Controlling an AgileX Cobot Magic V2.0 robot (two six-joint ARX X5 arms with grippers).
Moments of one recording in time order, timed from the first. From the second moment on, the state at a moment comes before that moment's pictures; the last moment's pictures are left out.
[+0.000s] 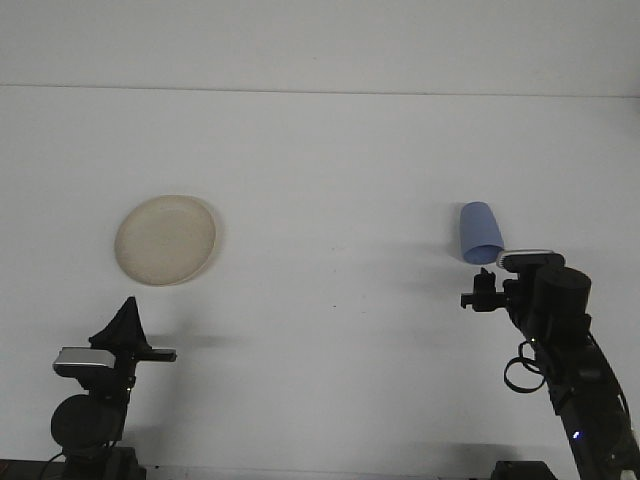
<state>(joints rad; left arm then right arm) -0.04 0.00 0.03 0.19 -0.05 -0.02 0.00 0.96 0.74 -0.38 -0.05 0.01</state>
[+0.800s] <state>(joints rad) -0.04 0.00 0.03 0.19 -0.05 -0.02 -0.13 1.22 0.44 0.37 -0.13 0.04</state>
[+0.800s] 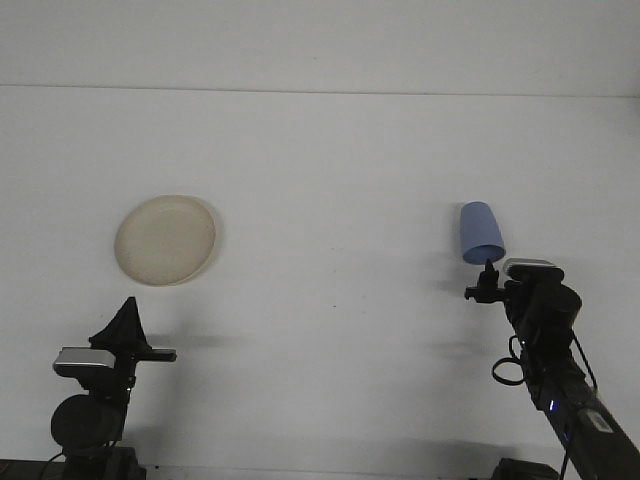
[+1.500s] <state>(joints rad) -0.04 0.00 0.03 0.19 -0.05 -0.02 -0.22 1.58 0.53 0.65 -0.24 0.04</state>
